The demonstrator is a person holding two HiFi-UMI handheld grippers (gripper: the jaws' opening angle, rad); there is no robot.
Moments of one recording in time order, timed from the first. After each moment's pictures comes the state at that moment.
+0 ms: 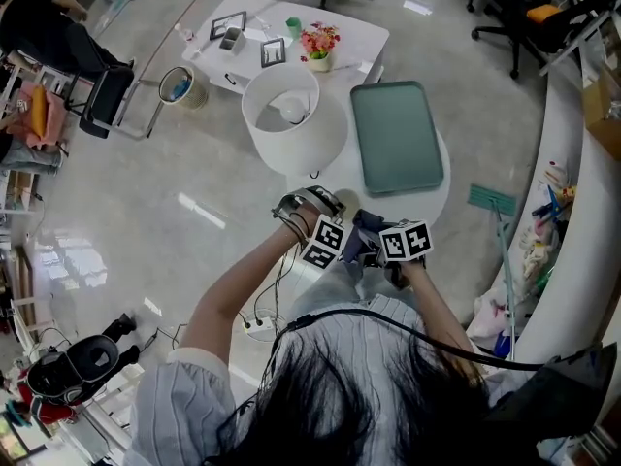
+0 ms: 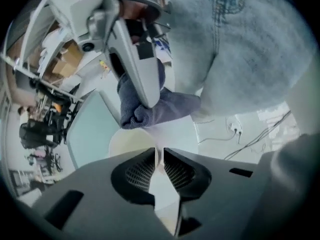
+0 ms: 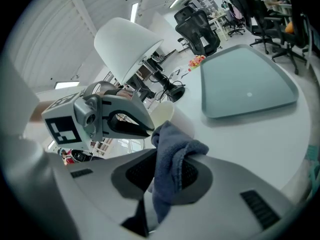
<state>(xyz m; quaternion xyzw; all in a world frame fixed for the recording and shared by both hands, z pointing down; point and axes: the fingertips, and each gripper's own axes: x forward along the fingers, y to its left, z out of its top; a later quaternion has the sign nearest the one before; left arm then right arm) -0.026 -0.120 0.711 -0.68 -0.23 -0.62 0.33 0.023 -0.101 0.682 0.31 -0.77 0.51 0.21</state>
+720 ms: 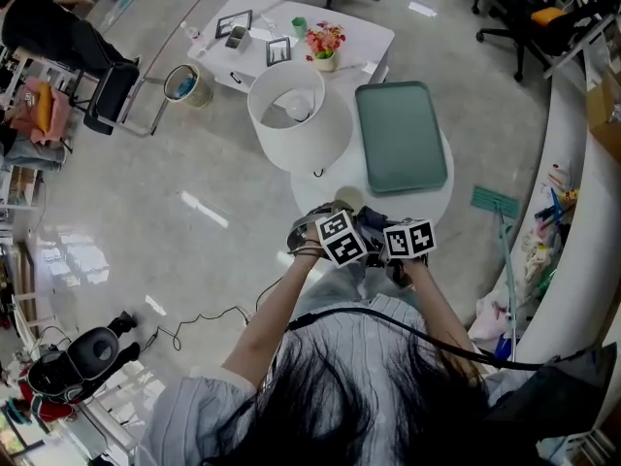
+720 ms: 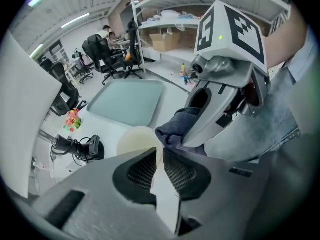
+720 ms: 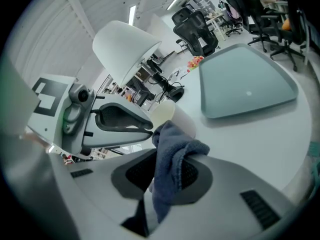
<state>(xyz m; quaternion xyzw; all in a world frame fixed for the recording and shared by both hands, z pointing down) 0.006 -0.128 0.684 -0.81 0.11 -0.57 -0.05 0.024 -0.105 0.681 0.32 -0.77 0.52 0.20</state>
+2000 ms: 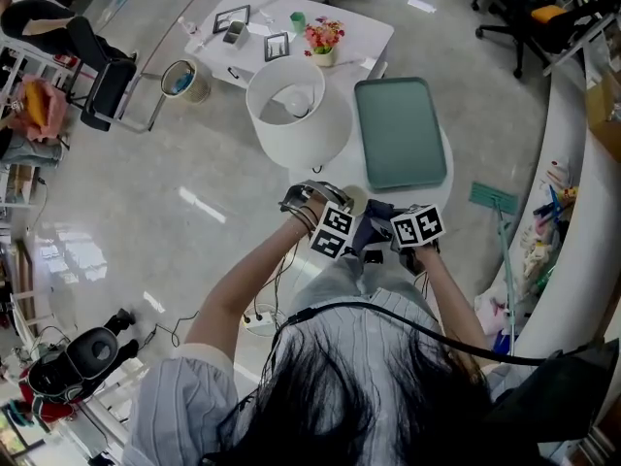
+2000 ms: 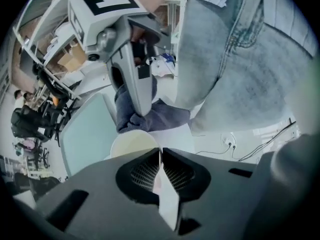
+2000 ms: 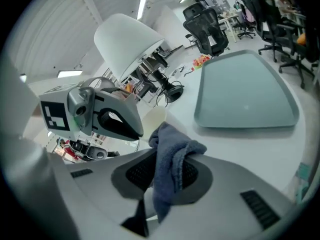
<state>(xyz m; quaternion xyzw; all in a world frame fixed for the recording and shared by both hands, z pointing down) -0.011 -0.112 0.702 -0.72 -0.25 -0.60 0.25 0.048 -0.120 0.686 0.29 -0.79 0.48 0.26</state>
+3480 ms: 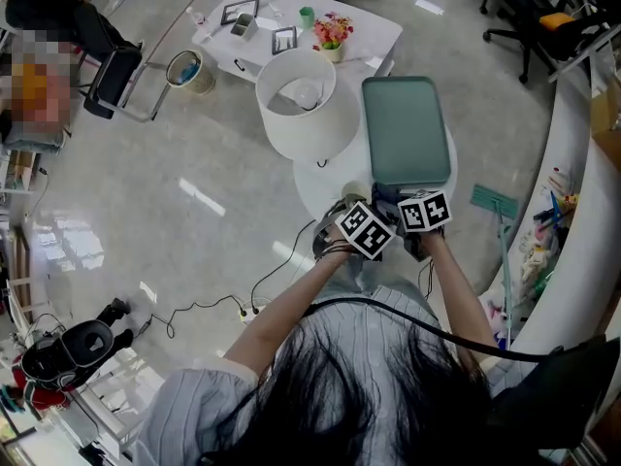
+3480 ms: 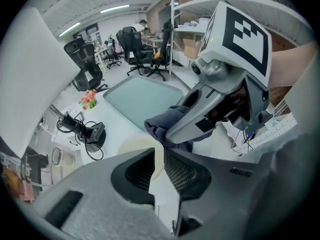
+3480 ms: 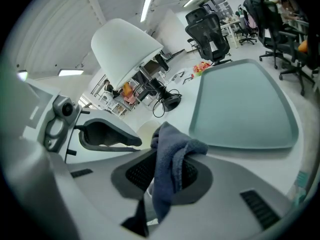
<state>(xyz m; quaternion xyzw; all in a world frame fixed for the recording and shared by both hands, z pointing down) 0.035 -0.135 0.681 -0.80 0.25 -0.53 -0.16 0.054 -0.151 0.677 0.30 -0.80 0.46 0.24</state>
